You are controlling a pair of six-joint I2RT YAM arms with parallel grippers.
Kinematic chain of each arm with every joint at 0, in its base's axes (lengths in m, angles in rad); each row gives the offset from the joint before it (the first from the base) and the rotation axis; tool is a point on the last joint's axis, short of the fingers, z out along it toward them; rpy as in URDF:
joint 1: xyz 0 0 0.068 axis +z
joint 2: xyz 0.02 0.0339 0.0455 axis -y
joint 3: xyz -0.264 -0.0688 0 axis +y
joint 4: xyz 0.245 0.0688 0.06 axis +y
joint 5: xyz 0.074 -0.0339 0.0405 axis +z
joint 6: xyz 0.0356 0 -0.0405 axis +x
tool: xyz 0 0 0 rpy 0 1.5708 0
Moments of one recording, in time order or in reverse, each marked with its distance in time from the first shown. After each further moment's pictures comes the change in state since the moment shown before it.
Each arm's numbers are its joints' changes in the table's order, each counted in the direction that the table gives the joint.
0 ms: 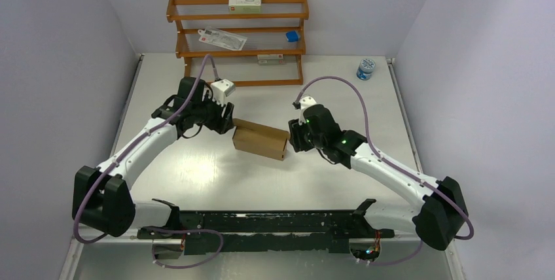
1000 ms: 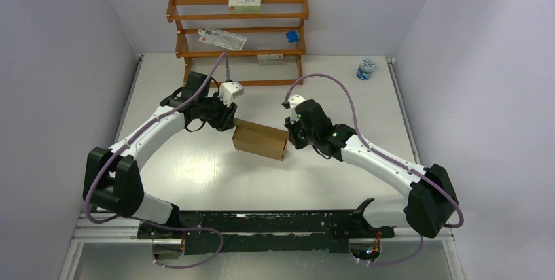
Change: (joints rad) left arm 0.000 -0.144 -0.108 0.087 -0.081 0.196; right arm 0.002 -0.121 -0.063 -0.009 0.048 -0.113
